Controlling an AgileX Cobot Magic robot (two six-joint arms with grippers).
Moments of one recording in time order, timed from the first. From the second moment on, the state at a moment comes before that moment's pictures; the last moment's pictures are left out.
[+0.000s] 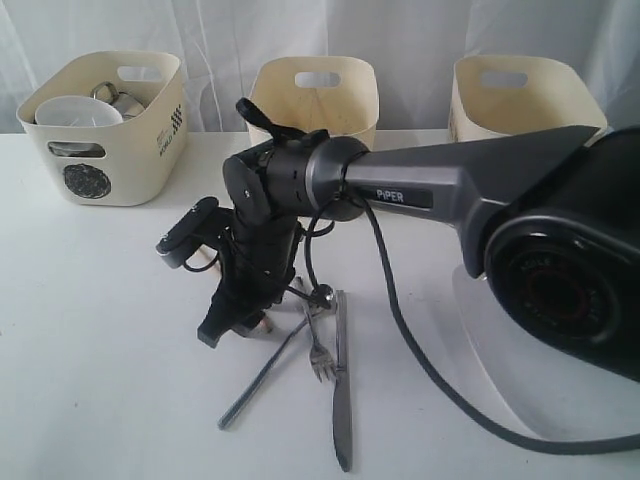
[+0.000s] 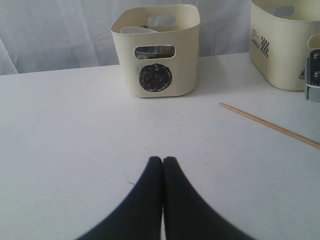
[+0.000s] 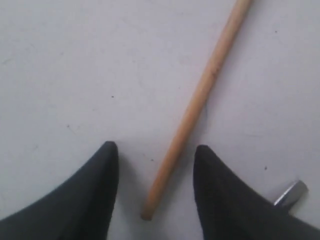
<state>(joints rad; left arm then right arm) -0.05 0.00 0.02 -0.13 0.21 0.18 0.63 2.29 -1.76 0.03 0.86 -0.32</state>
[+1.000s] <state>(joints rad) -0.05 0.00 0.02 -0.13 0.21 0.18 0.34 1.87 -1.42 0.23 0.00 -0.03</state>
